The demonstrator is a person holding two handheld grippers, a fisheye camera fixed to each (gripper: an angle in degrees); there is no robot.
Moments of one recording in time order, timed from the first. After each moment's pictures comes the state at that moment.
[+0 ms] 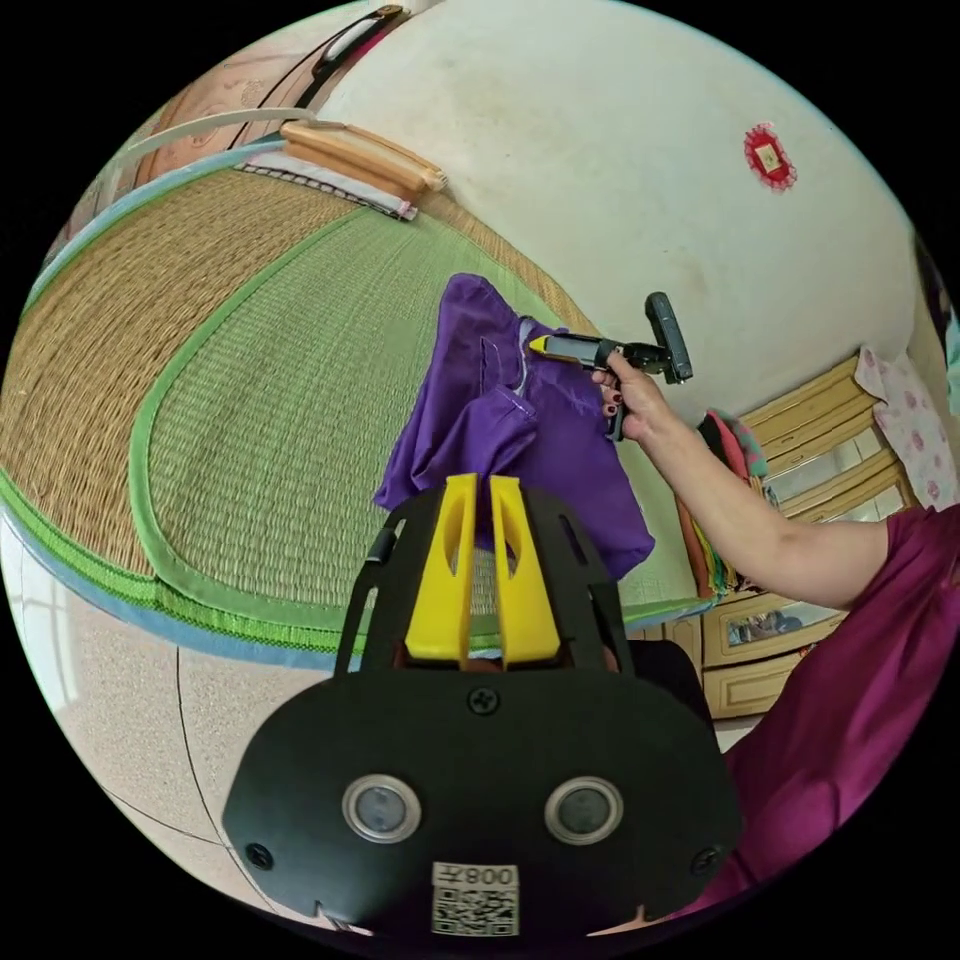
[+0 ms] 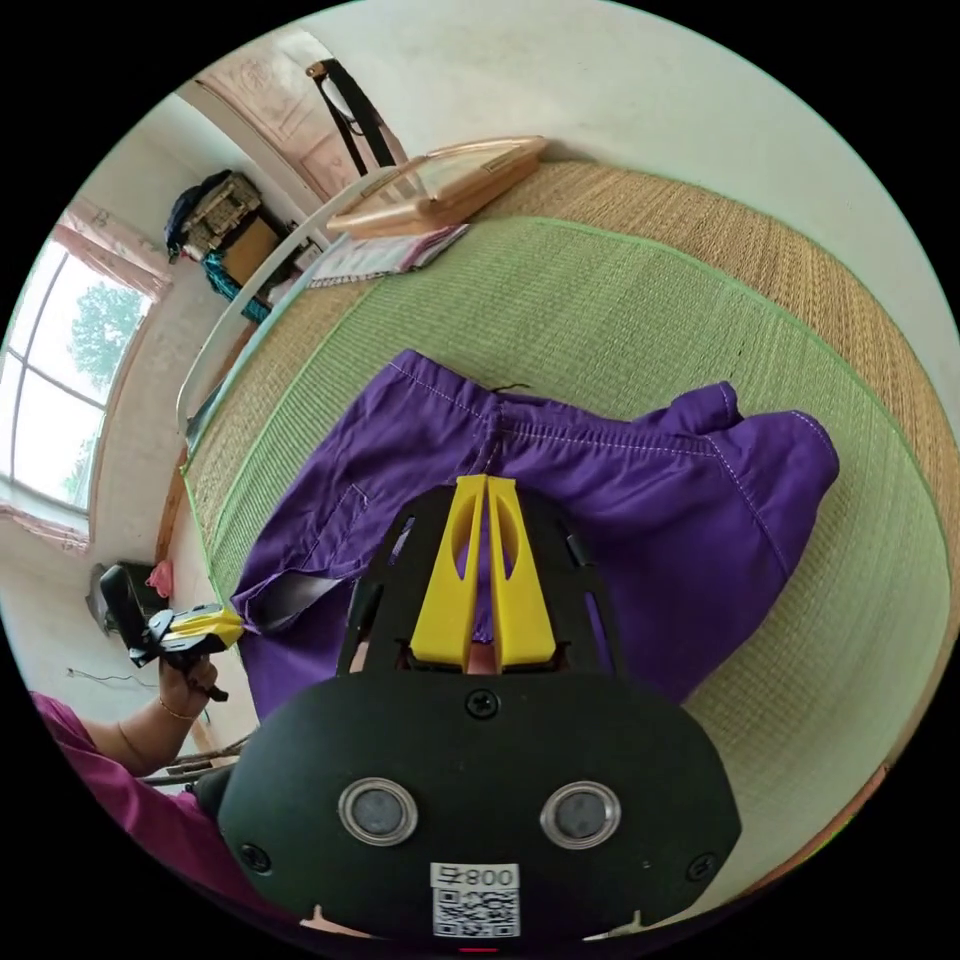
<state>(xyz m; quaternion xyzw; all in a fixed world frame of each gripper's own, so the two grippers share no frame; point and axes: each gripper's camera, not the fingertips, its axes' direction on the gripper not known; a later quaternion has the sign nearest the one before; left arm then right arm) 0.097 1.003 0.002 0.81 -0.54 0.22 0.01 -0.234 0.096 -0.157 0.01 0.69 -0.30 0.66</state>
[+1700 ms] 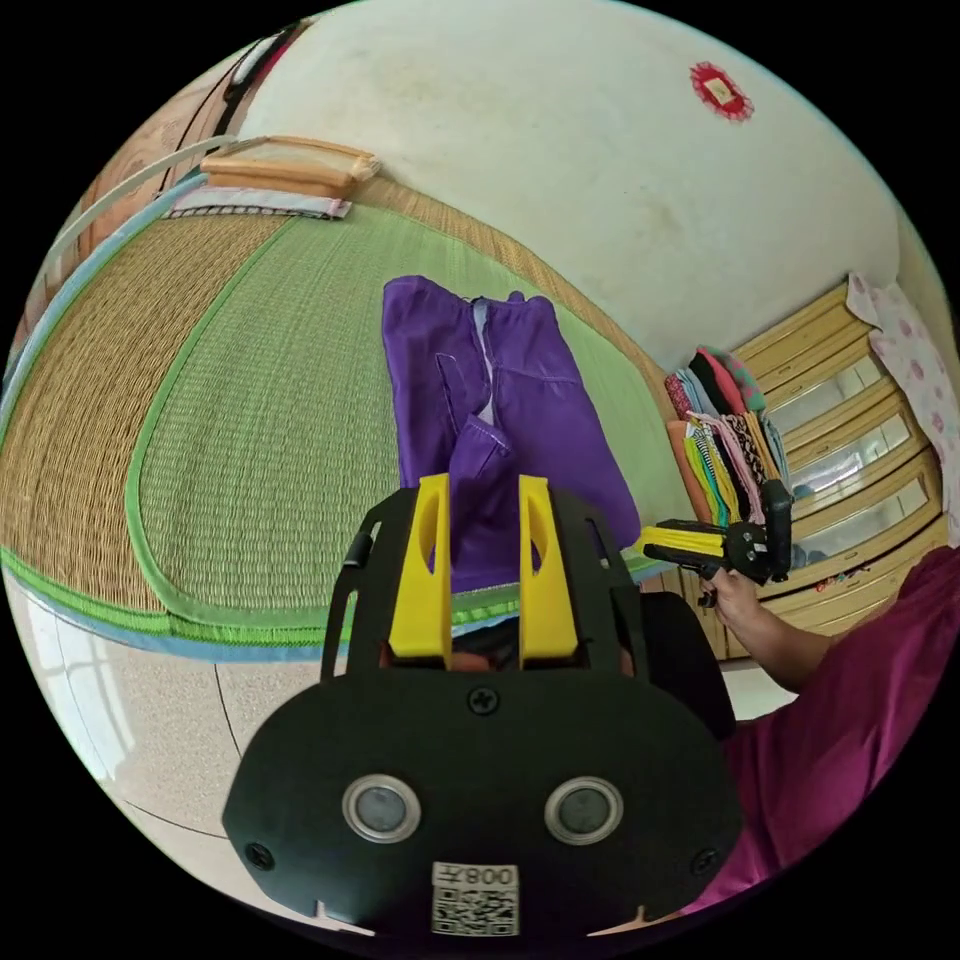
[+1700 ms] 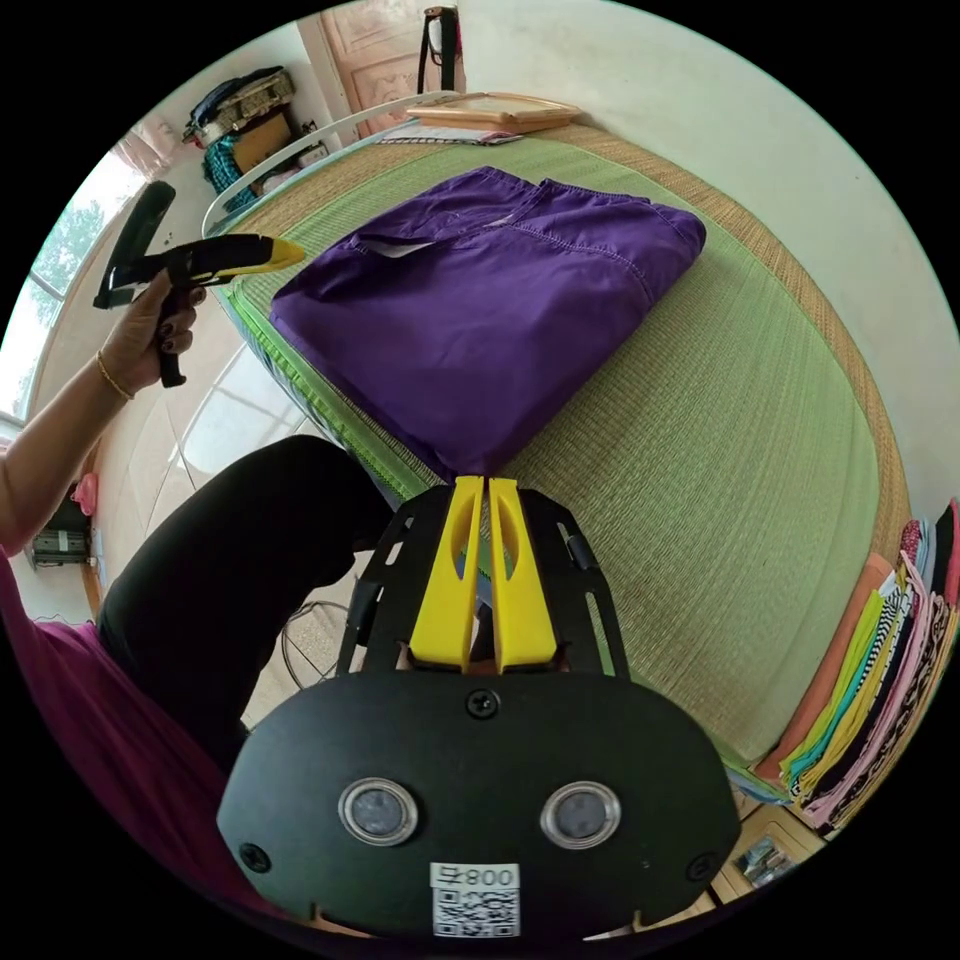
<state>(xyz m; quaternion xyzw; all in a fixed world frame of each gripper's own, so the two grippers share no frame) 0.183 1.008 0.030 0.76 -0.63 0.16 0.05 -0.157 0.436 -0.103 -0.03 0.79 -0.27 0.55</state>
